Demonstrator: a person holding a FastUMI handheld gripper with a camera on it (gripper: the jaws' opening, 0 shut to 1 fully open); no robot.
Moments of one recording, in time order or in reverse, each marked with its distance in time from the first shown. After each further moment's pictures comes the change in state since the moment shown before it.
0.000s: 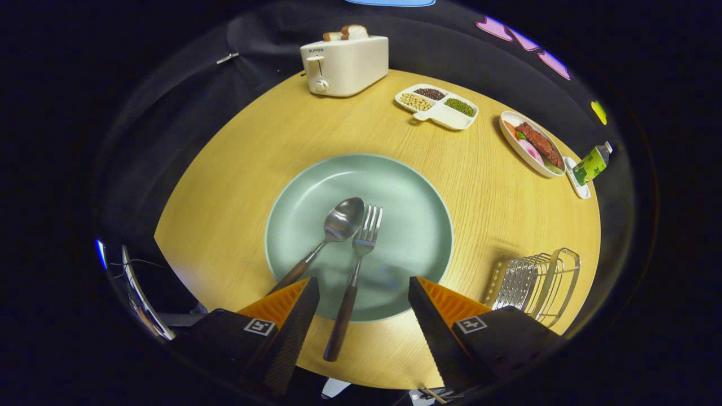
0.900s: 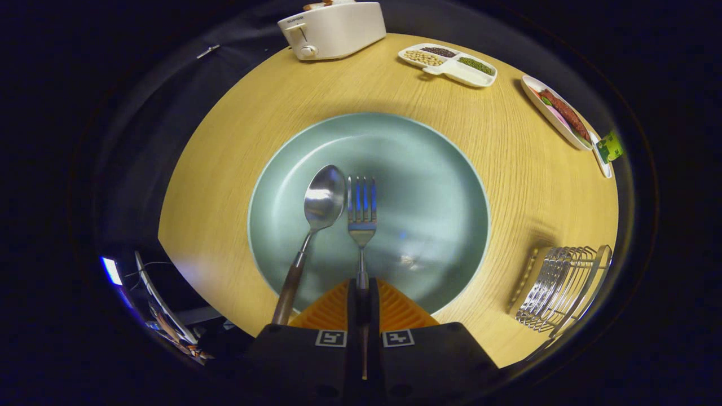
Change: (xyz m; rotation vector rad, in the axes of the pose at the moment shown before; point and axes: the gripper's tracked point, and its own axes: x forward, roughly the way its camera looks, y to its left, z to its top) arm 0.026 0.003 -0.010 0.092 0.171 0.081
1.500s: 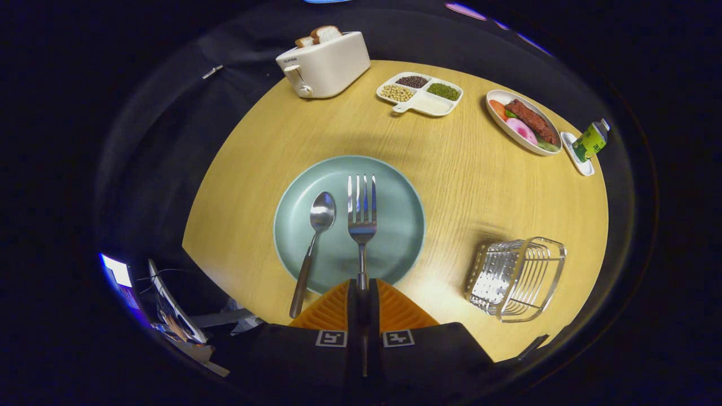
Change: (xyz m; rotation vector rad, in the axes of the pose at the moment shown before) arm -0.101 -0.029 0.004 0.021 -0.107 0.036
